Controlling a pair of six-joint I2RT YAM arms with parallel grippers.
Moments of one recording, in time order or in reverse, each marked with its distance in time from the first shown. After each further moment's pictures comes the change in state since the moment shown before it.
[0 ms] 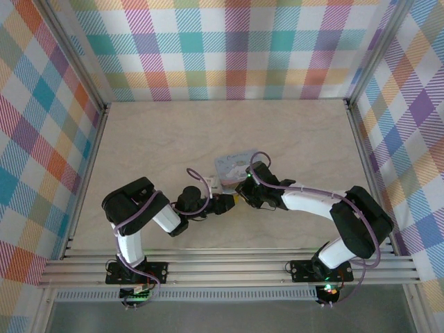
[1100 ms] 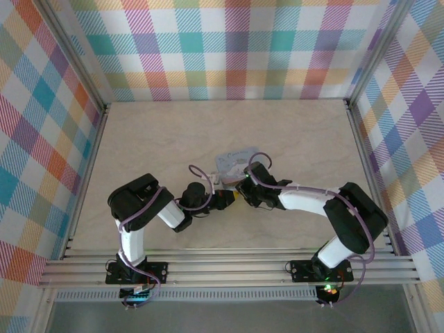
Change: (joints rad) left arm 0.008 0.050 0.071 -0.056 -0.052 -0.005; right arm 0.010 0.052 0.001 0.062 0.070 0.077
